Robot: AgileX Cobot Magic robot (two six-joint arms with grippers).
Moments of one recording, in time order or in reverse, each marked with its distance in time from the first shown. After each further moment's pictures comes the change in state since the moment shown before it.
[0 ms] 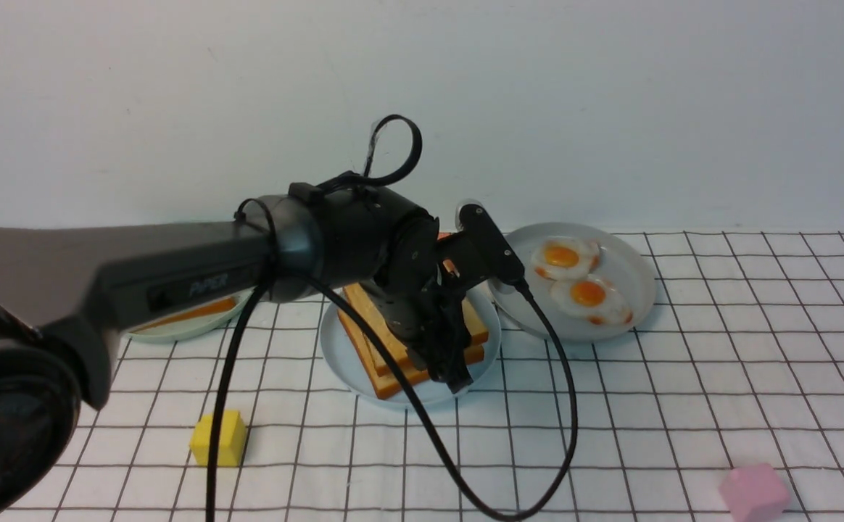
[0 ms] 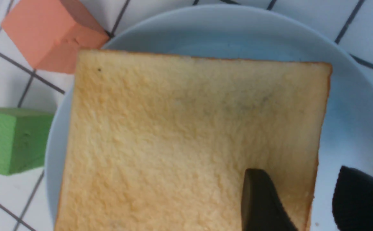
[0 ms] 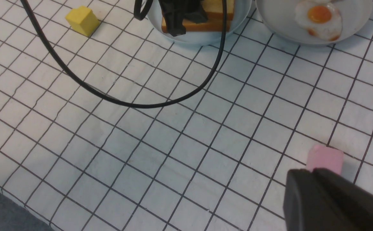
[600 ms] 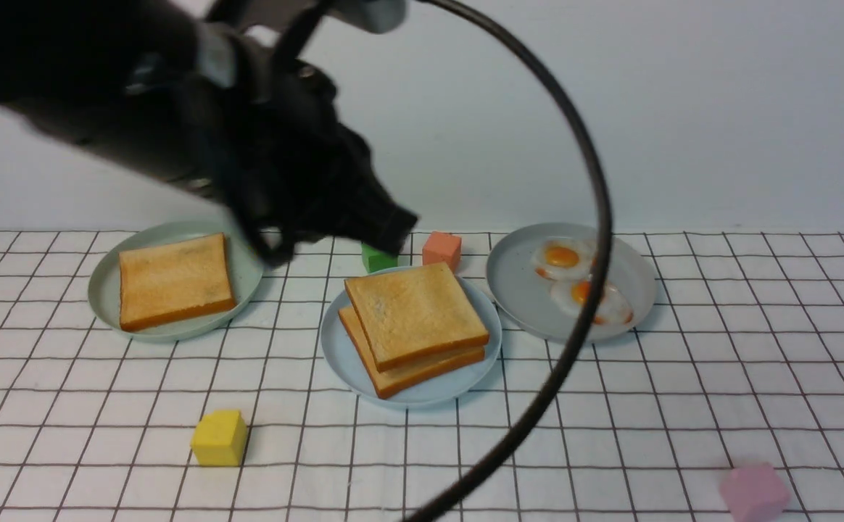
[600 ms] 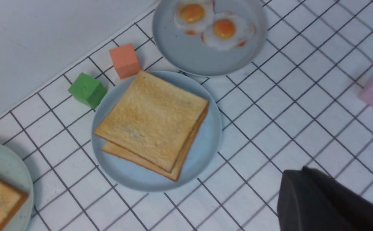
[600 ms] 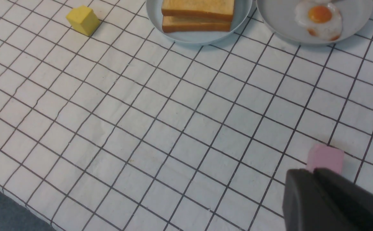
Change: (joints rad) right arm 0.000 -0.007 0.000 0.001 0.003 0.005; left arm -0.032 -0.829 0.251 -0.171 0.222 -0.325
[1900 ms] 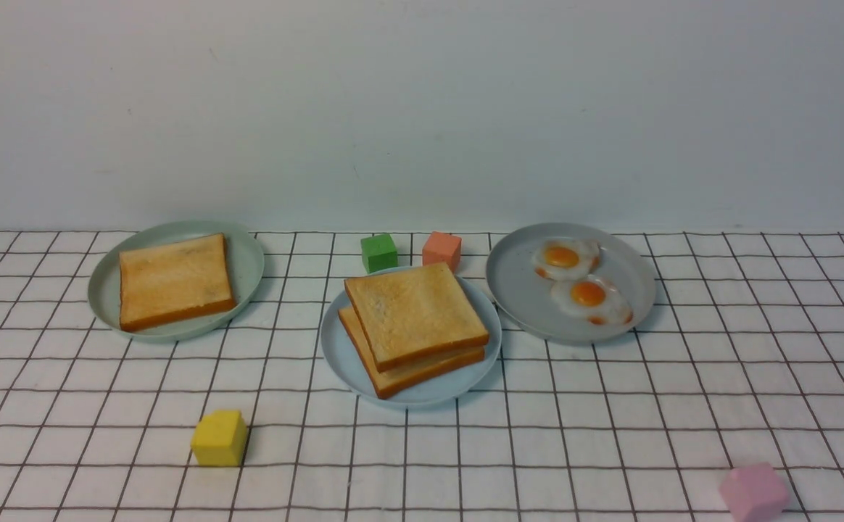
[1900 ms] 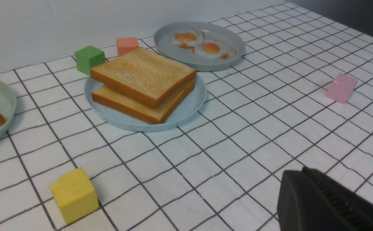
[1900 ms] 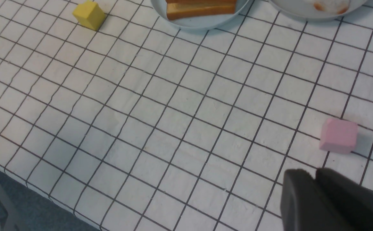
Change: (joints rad) right arm -0.008 -0.035 0.000 0.013 0.072 0.076; left arm 0.000 -0.927 1.159 -0.195 -0.667 0.090
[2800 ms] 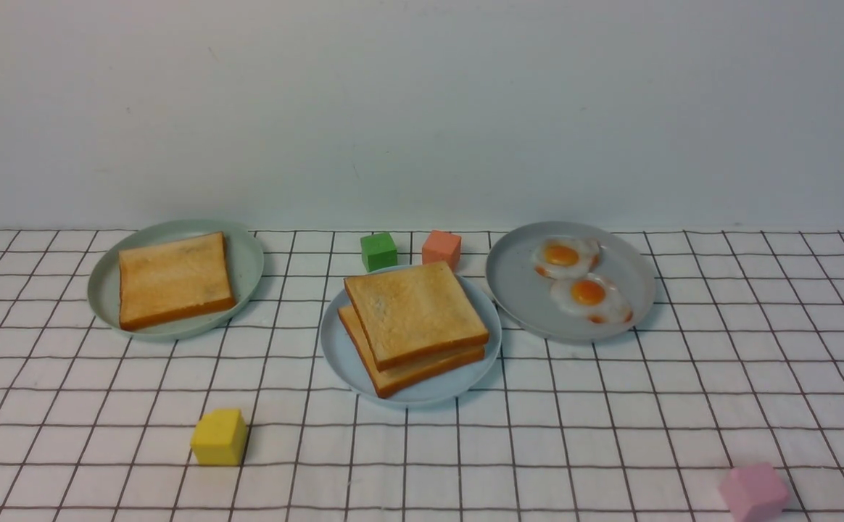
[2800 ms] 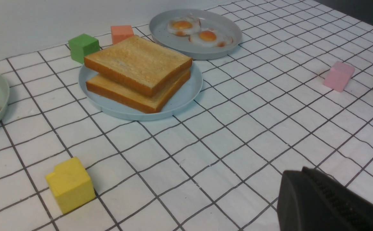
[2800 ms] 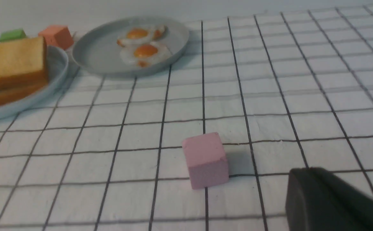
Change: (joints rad) right arm -0.411 -0.625 0.957 -0.059 -0.778 -0.025; left arm 0.000 0.000 0.001 0.000 0.025 0.000
